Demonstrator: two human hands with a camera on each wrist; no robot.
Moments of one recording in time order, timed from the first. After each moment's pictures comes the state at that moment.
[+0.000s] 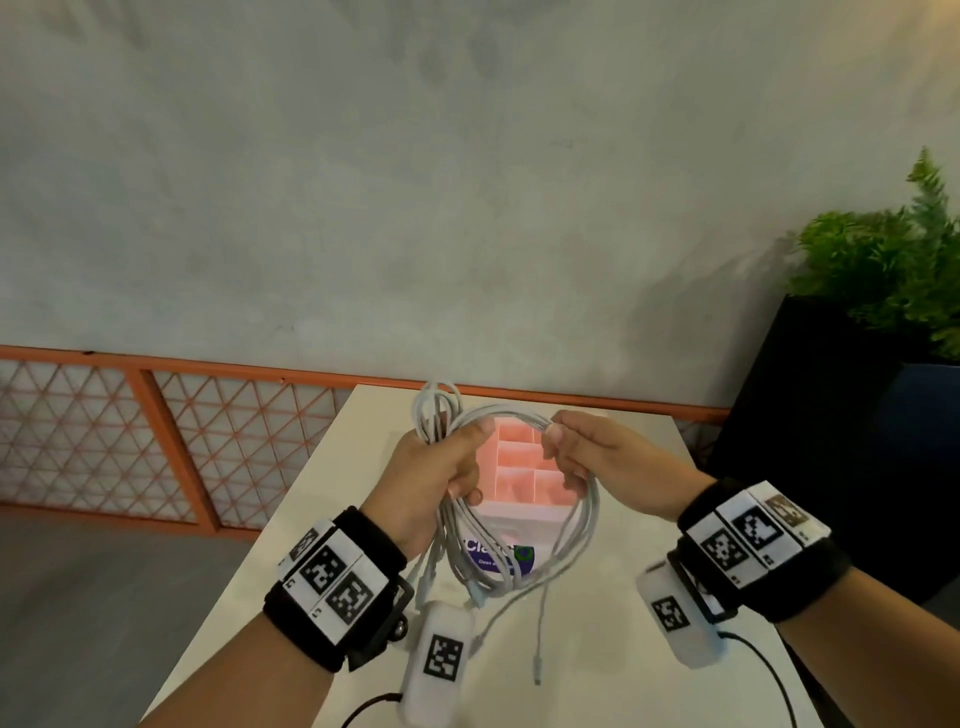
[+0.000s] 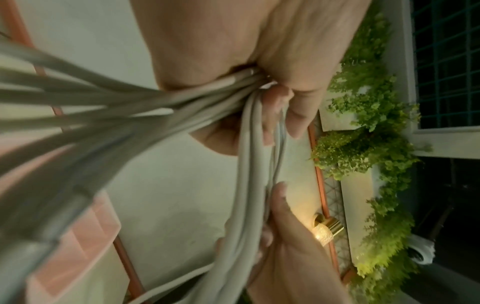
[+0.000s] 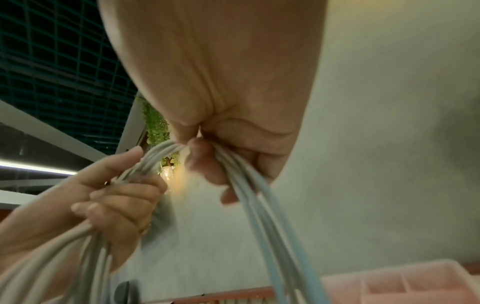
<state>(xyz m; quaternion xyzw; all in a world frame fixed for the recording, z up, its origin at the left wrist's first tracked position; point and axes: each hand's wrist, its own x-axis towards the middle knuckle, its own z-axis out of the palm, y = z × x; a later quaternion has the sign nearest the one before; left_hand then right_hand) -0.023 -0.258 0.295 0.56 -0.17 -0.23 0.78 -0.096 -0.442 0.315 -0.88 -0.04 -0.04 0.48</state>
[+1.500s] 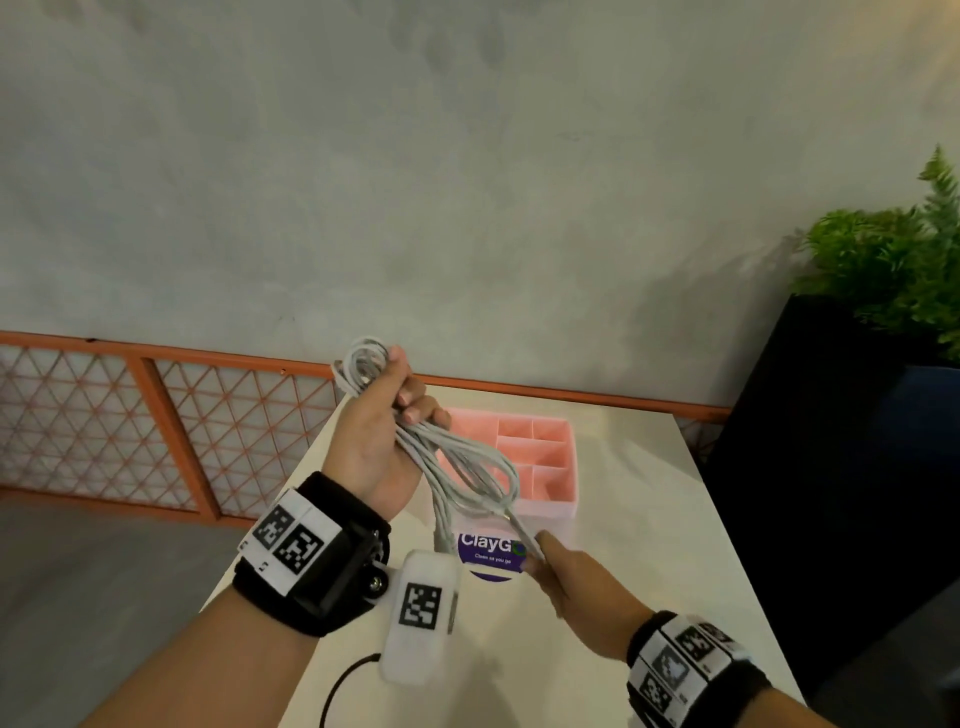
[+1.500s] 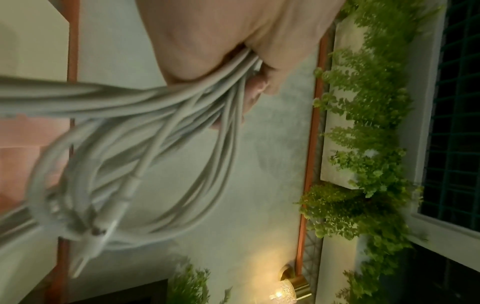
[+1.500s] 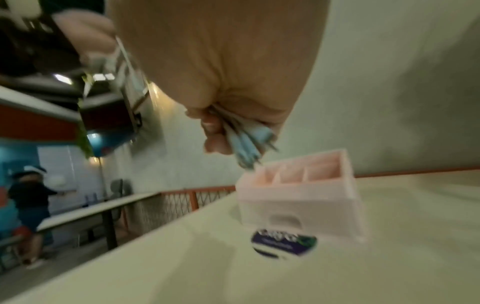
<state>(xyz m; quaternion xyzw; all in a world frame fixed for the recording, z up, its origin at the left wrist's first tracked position) 0.000 -0.248 0.314 0.34 -0.09 -0.22 0.91 -0.125 -0.425 0.185 -0.94 0.01 0.01 0.33</state>
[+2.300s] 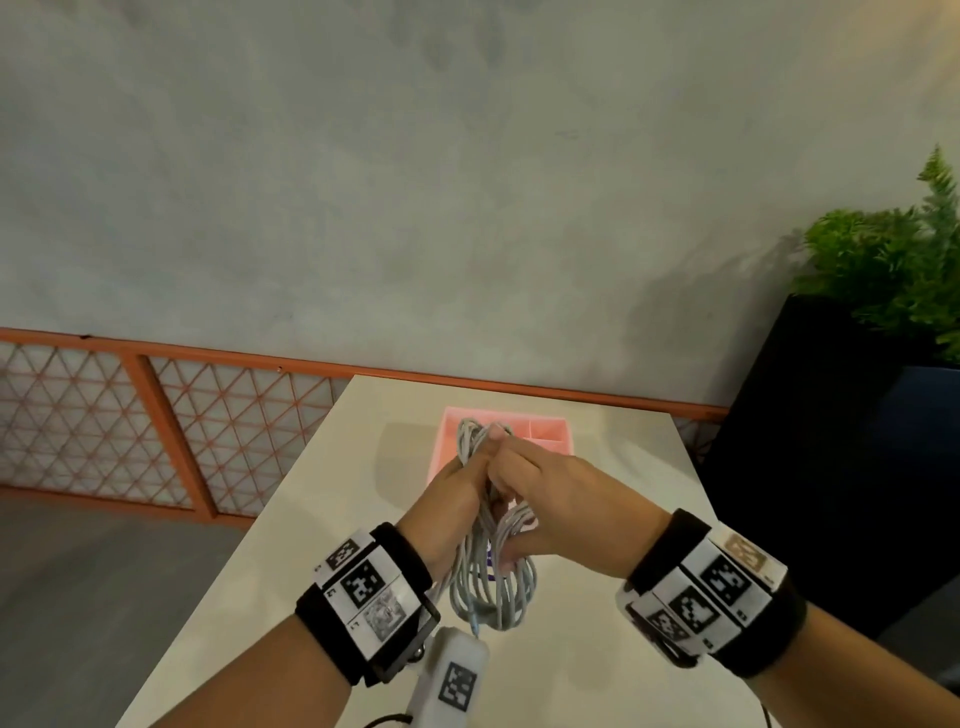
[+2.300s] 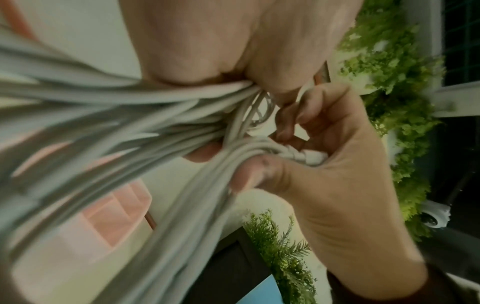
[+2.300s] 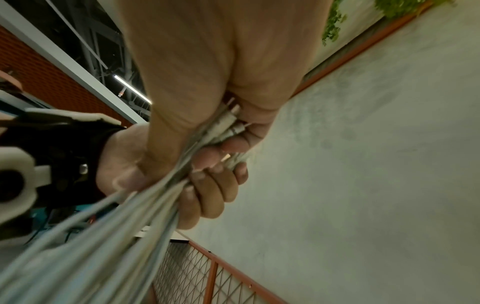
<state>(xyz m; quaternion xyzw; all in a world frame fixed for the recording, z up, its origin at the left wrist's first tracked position) -0.039 -0.278 0.271 0.54 -0.22 -0.31 0.75 -0.104 -0.405 0.302 -0.96 -0.21 -0.09 0.14</state>
